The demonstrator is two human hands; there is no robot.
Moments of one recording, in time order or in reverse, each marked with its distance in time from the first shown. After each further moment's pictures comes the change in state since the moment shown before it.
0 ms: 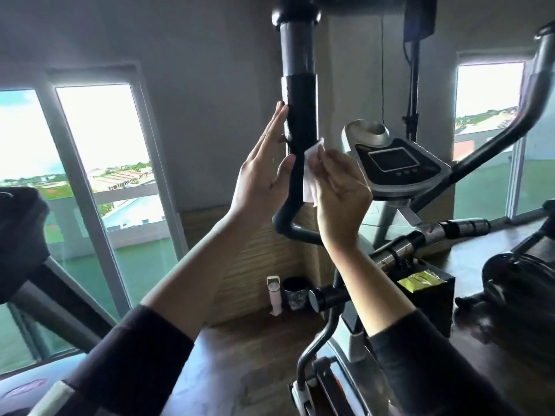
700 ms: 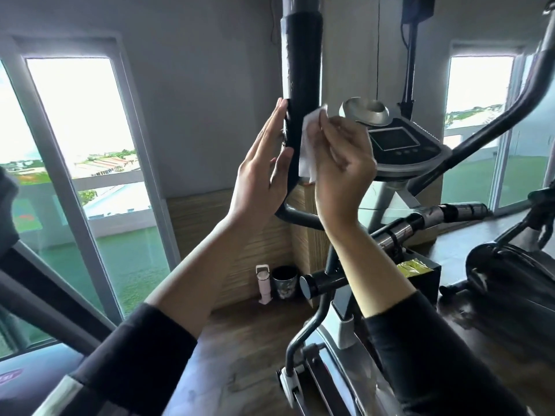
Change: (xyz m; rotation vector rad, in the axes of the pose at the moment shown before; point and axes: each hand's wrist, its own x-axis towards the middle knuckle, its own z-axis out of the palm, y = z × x) left_hand -0.039 -0.021 0.024 -0.058 0.075 0.006; right_hand -0.007 0.007 0.002 0.044 0.025 -0.106
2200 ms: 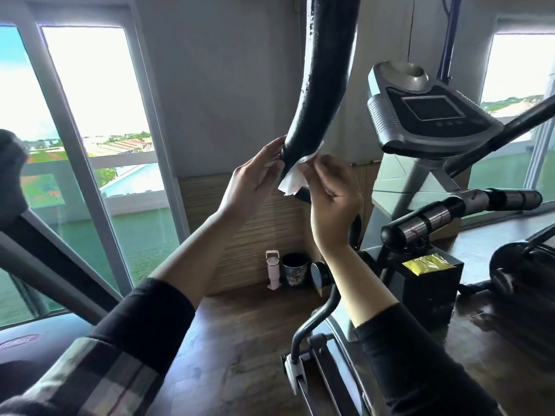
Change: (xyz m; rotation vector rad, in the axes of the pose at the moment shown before) left_hand -0.054 -0.103 0.006 0.097 -0.165 -0.243; right_hand -0.086 0.096 -0.008 -0.101 -0.089 0.028
